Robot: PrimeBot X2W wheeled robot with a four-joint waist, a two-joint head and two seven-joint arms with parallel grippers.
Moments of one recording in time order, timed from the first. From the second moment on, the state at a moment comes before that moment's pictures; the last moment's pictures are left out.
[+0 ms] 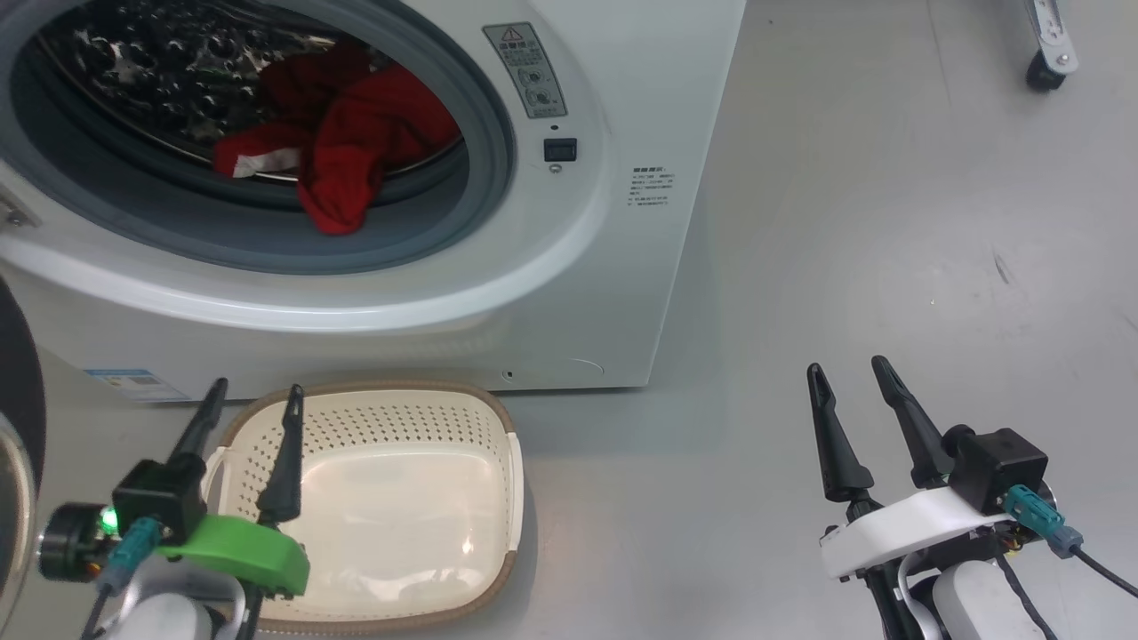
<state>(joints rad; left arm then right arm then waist) -0.11 0.14 -0.12 0.21 -0.26 -0.04 -0.21 -0.06 -0.16 0.32 0.12 0.47 0.06 -0.23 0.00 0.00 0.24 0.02</state>
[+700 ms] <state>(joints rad) -0.54 0.38 -0.01 0.28 -0.16 0.03 0.08 -0.21 -0.10 0.38 0.10 0.47 0.09 -0.23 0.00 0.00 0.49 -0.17</state>
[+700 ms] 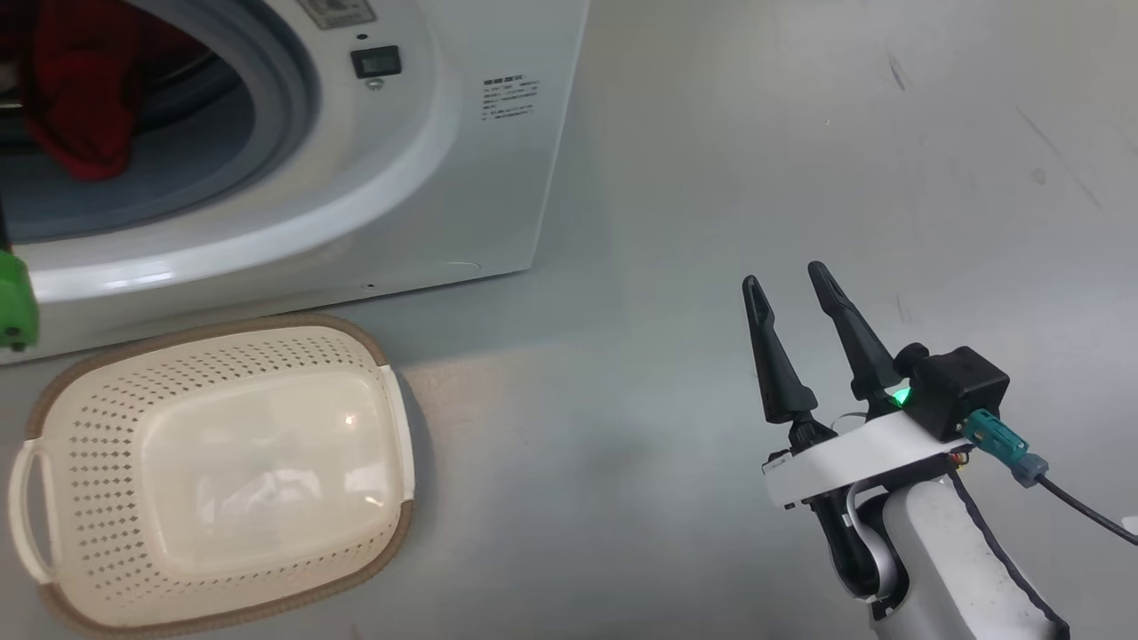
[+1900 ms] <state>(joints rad) -0.82 0.53 0.00 0.55 -0.04 0.08 0.27 -0.30 -0.07 0.38 0.20 0.48 0.11 -0.25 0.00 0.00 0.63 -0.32</state>
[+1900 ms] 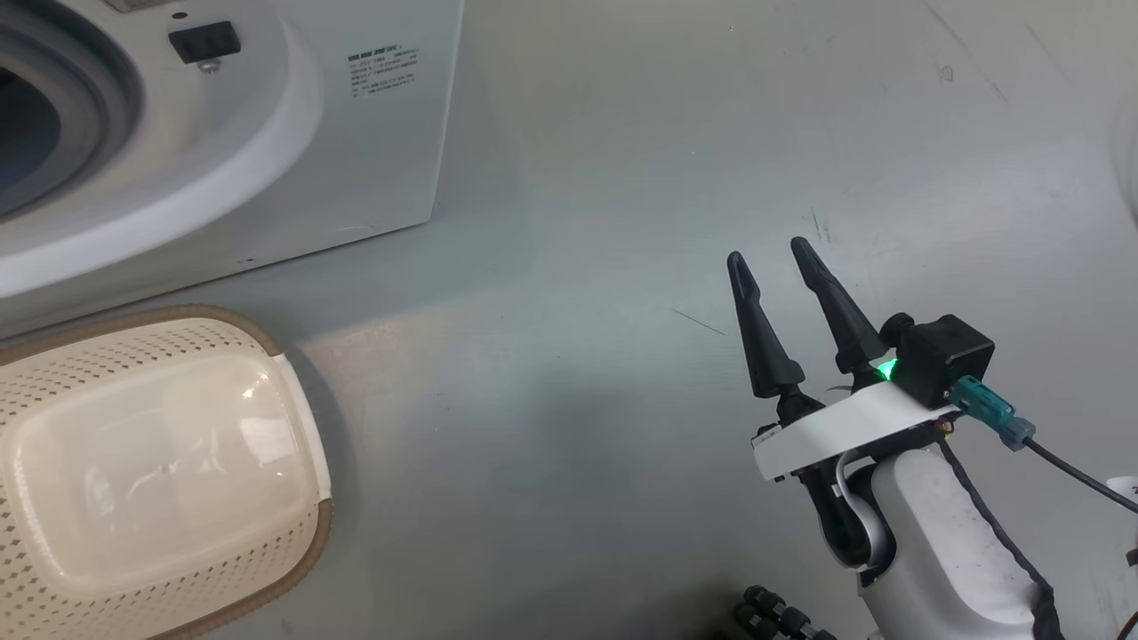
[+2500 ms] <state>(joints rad) -0.89 0.55 -0.02 0.61 -0.03 0.06 0.31 -0.32 -0.07 0.35 0.19 0.47 0.12 -0.25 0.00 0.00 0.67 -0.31</state>
